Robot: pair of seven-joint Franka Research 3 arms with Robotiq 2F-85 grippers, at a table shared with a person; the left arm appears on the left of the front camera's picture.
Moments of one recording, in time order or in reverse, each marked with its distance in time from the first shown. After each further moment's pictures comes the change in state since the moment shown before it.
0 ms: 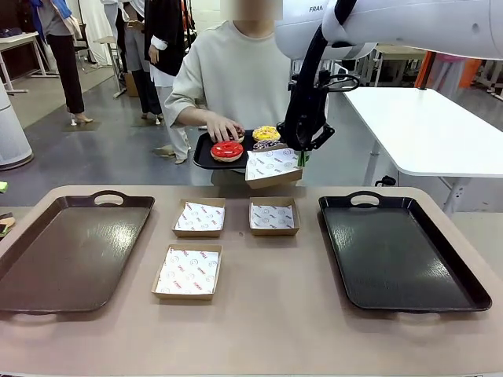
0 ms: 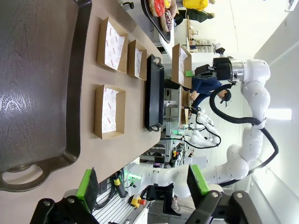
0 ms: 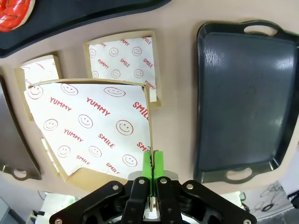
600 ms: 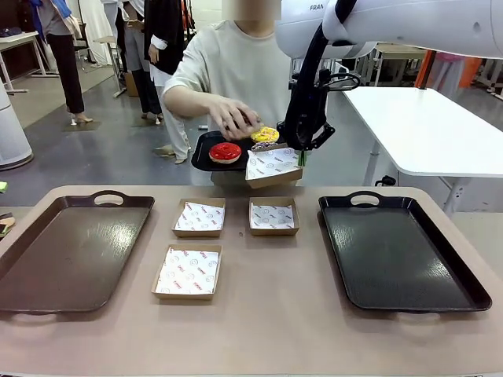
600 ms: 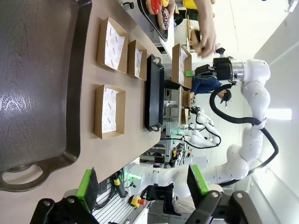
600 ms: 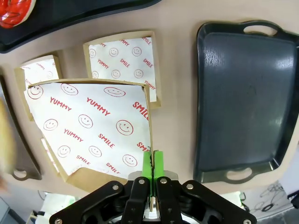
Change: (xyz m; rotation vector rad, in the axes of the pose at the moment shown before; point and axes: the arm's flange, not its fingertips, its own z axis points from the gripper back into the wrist) left arm 0.000 0.000 0.000 0.000 0.000 0.000; right arm 0.000 0.000 0.000 0.000 0.000 0.000
